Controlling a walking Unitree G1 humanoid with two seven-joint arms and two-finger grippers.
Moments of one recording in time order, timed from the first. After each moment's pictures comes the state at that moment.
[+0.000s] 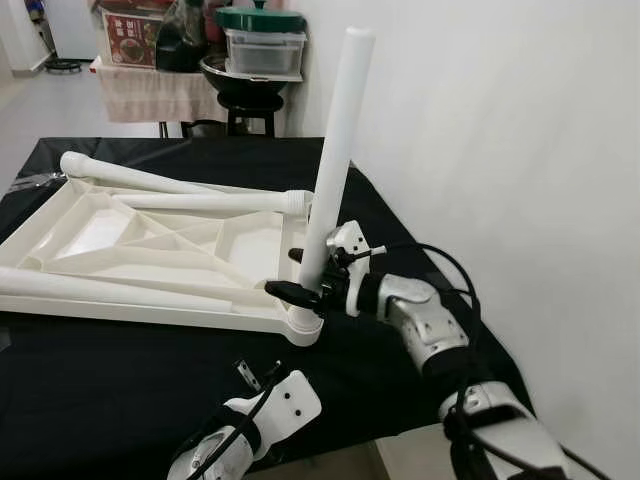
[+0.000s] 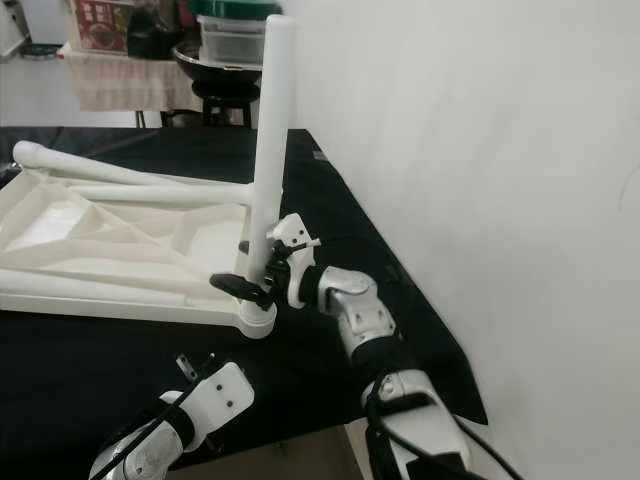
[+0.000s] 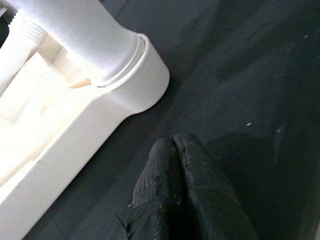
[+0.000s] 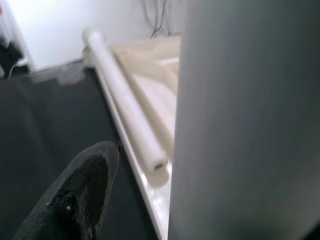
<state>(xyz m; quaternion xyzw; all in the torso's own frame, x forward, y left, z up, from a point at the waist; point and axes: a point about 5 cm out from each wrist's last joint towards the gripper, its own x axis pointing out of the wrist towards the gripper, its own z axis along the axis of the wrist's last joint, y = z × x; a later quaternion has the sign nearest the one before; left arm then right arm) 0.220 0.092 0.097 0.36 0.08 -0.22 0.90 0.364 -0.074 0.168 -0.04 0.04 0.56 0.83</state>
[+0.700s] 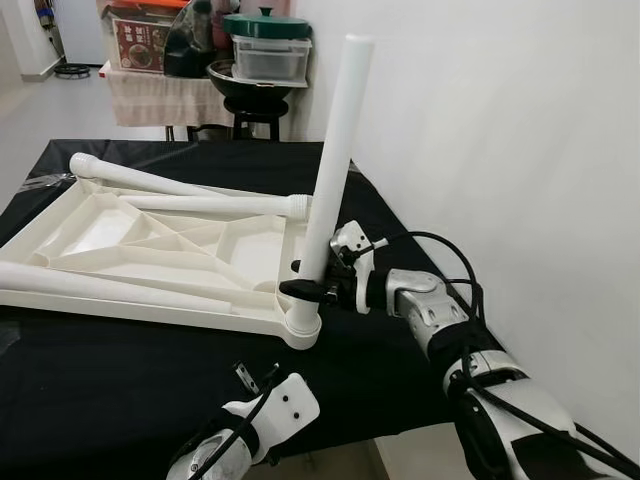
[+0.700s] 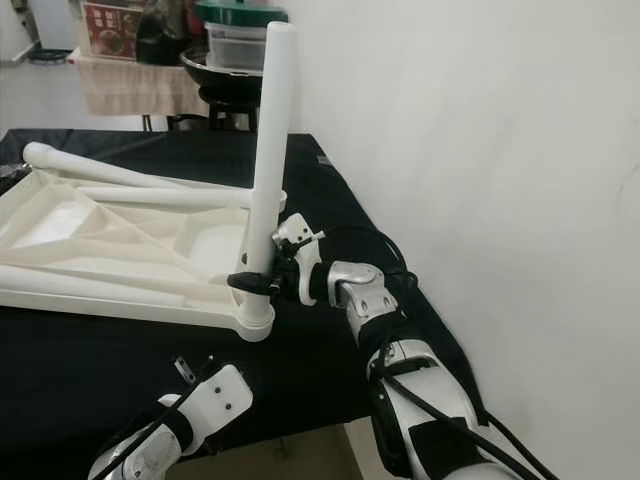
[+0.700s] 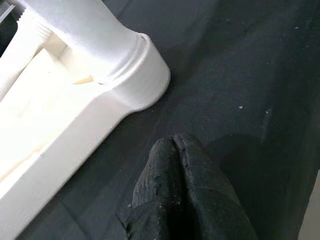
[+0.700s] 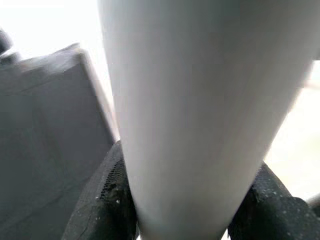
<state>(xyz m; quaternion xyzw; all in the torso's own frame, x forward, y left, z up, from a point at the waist) 0.217 0.093 0.094 0.36 0.09 -0.21 0.90 0.373 -0.086 0.155 -0.03 0.06 0.49 0.87</state>
